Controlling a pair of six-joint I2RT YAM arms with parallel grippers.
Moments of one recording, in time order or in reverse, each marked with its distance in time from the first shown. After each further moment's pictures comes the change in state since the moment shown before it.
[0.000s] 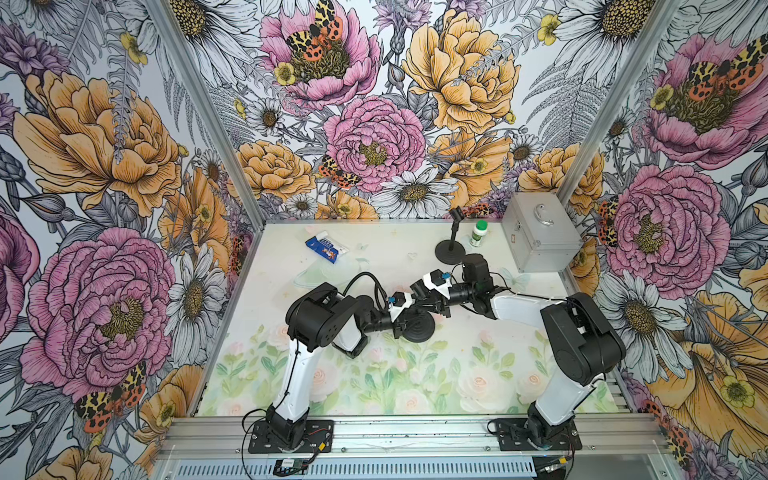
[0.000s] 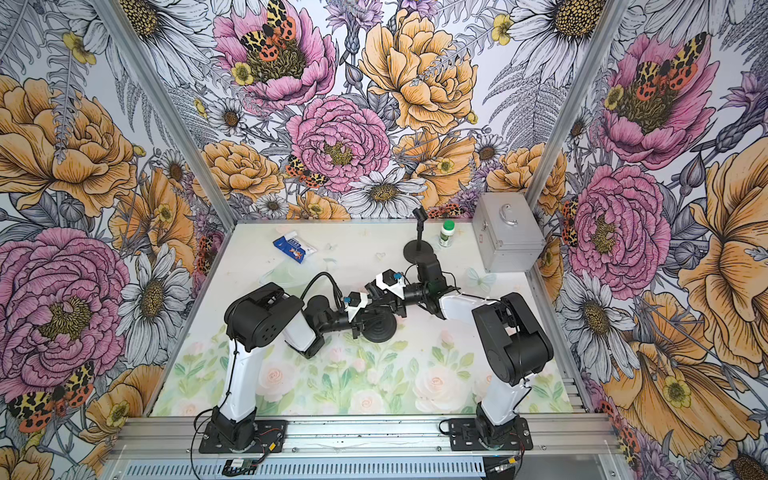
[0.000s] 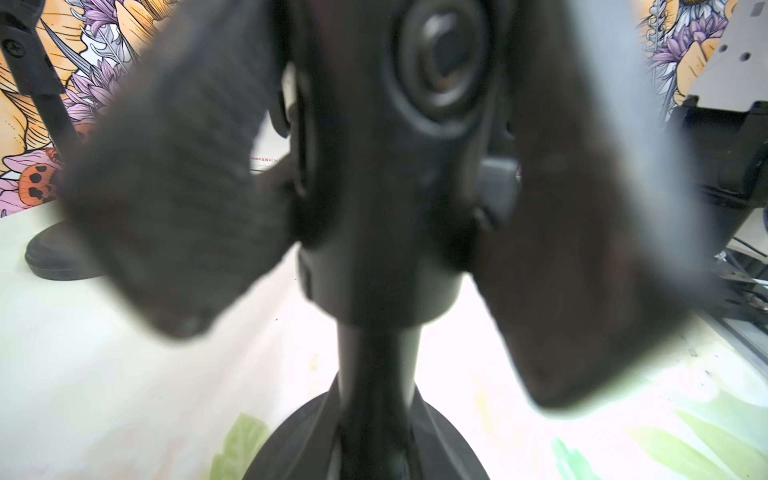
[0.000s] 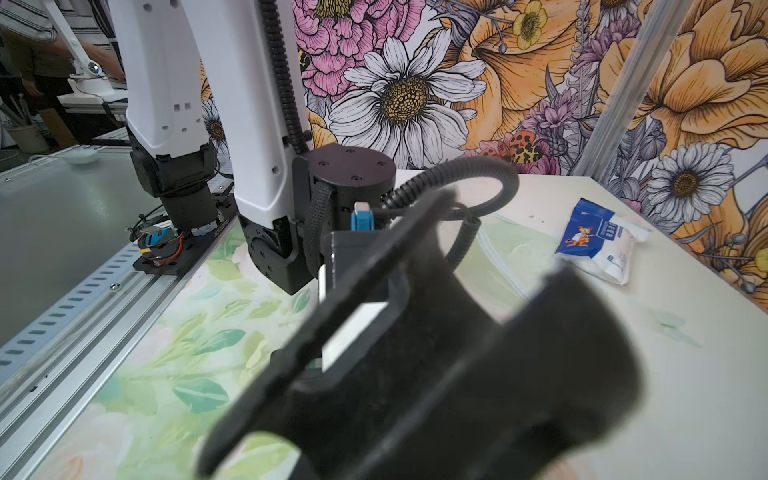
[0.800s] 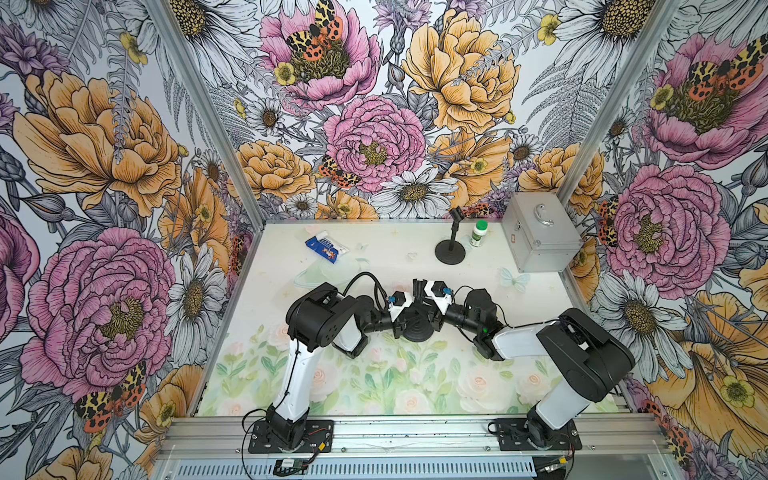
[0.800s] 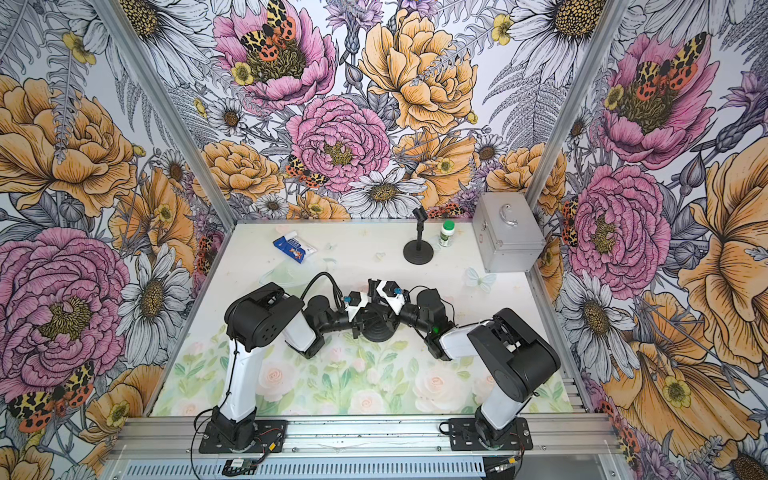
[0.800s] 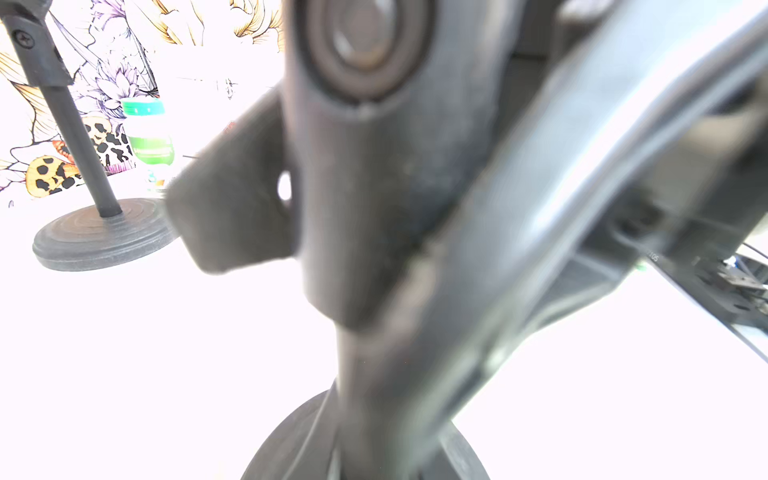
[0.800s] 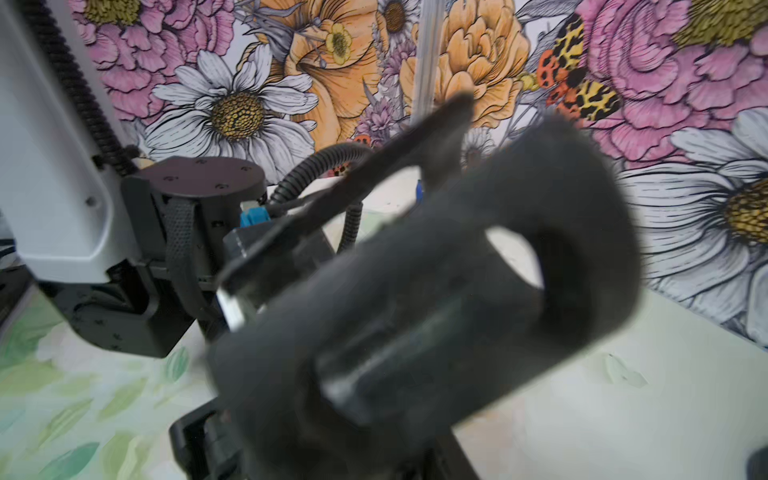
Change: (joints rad) left arm -0.002 0.001 -0.001 -0.005 -0.015 -0.007; right arm 0.105 -0.075 -0.336 0.613 0.496 0.401
